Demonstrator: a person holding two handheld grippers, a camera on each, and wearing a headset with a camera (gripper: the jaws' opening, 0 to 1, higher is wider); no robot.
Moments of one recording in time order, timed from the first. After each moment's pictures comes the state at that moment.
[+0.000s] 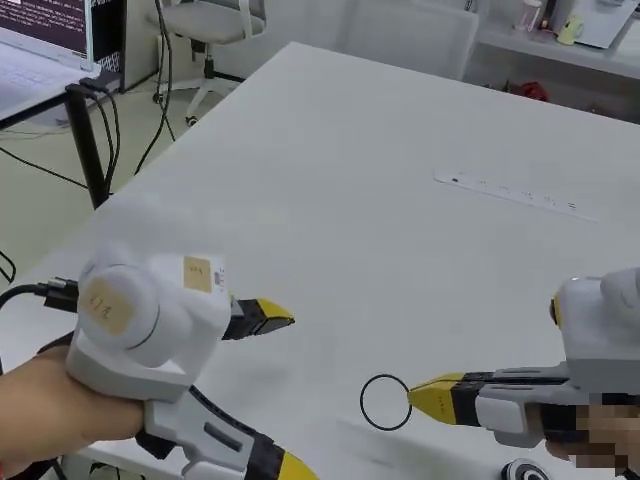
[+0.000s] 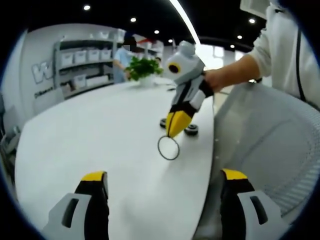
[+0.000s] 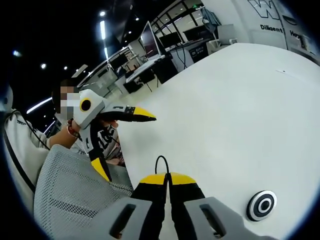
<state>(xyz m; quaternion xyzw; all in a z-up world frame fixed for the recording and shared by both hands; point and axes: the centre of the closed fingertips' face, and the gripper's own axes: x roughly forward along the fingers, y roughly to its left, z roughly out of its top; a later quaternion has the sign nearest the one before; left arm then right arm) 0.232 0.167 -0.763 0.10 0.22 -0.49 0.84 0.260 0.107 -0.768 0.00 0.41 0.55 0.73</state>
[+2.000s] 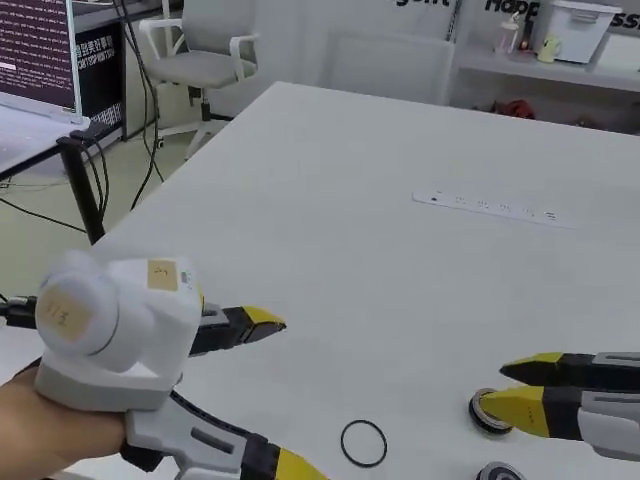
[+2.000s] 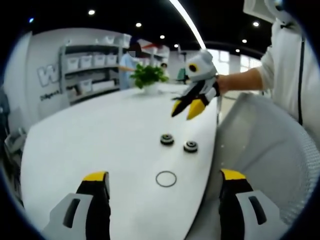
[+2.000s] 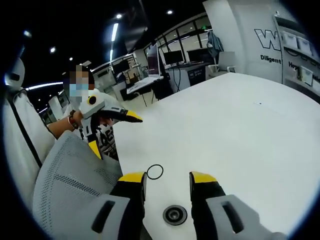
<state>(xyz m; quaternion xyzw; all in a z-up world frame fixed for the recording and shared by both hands) 0.230 0.140 -0.718 0.09 0.20 -0.46 0.86 0.274 0.011 -0.707 -0.05 0.30 0.54 0.78</state>
